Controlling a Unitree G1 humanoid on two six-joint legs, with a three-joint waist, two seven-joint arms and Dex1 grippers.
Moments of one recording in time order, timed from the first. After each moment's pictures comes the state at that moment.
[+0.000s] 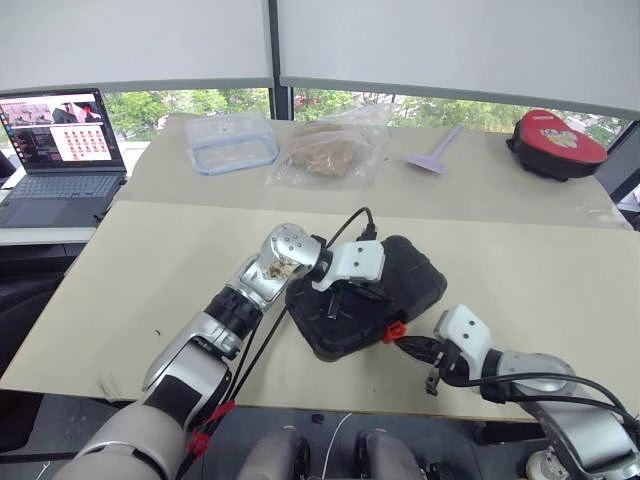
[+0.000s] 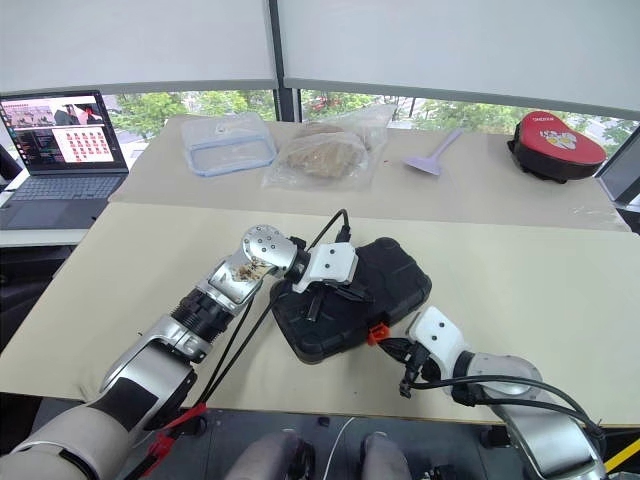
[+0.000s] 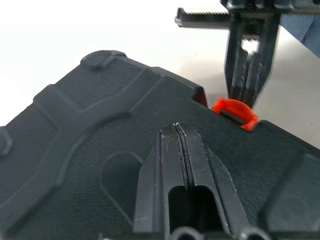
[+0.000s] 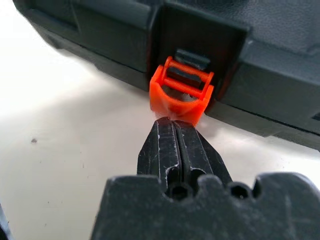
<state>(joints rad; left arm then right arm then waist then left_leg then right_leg) -0.91 0.24 -0.51 0.45 -0.01 0.02 -1.27 0.12 -0.70 0.07 -0.53 0.28 0.55 0.70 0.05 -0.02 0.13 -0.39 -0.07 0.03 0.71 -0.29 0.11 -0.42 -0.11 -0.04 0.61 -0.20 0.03</state>
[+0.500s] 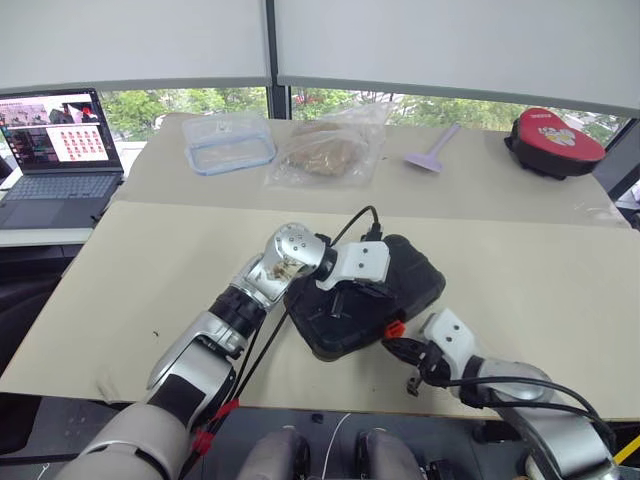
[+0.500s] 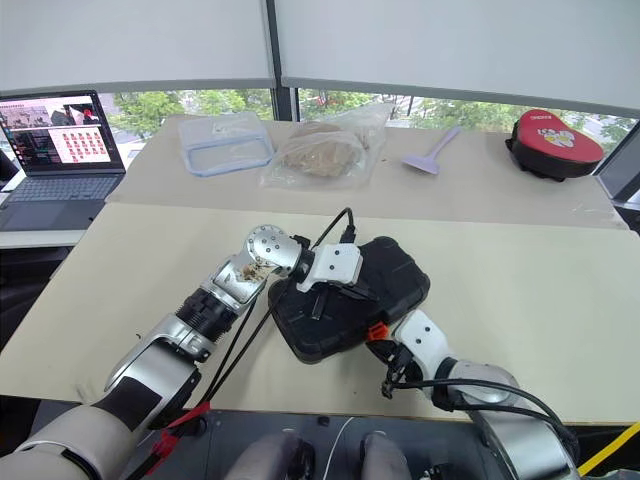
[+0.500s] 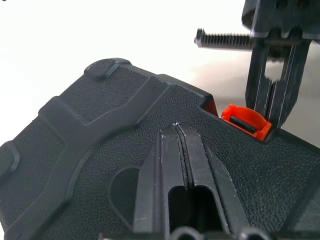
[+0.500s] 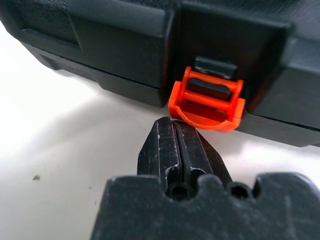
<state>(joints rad) -0.91 0.22 -0.50 0.47 0.02 -0.02 -1.26 0.17 -0.63 0.06 -0.60 0.25 0.58 0.63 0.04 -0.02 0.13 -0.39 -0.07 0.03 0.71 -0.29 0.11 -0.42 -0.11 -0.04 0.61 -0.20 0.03</state>
